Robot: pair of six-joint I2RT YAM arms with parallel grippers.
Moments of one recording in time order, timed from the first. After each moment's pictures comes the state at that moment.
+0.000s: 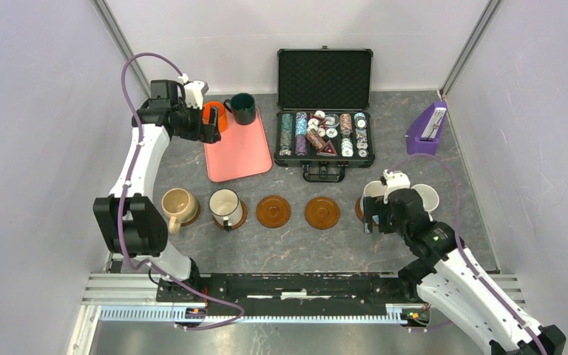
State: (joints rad) left arm 0.02 1.60 1.51 -0.78 0.31 0.22; right arm 0.52 0.61 0.49 -0.67 0.20 0.28
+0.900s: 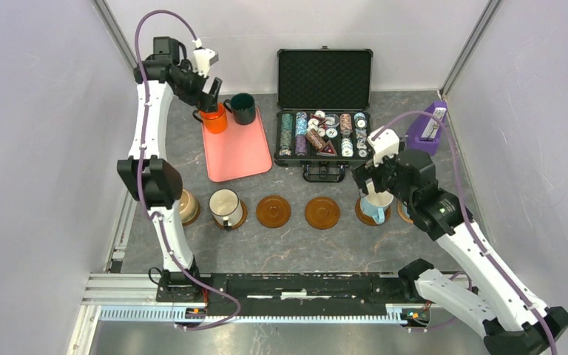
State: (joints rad) left arm 0.00 2.03 2.27 -1.13 0.33 0.47; right arm 0.51 0.81 0.88 -0.50 0.12 -0.12
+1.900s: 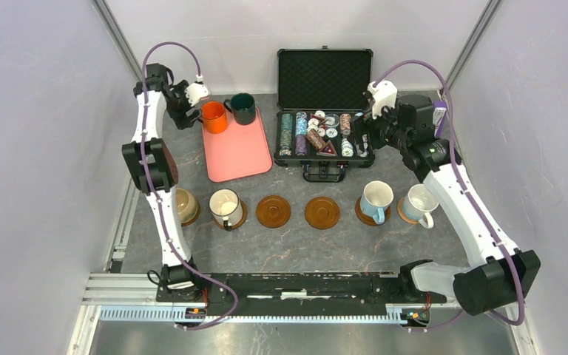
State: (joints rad) left arm 0.19 2.44 2.38 -1.02 0.38 1.26; right arm 0.27 1.23 1.25 -0.46 -0.21 -0.17
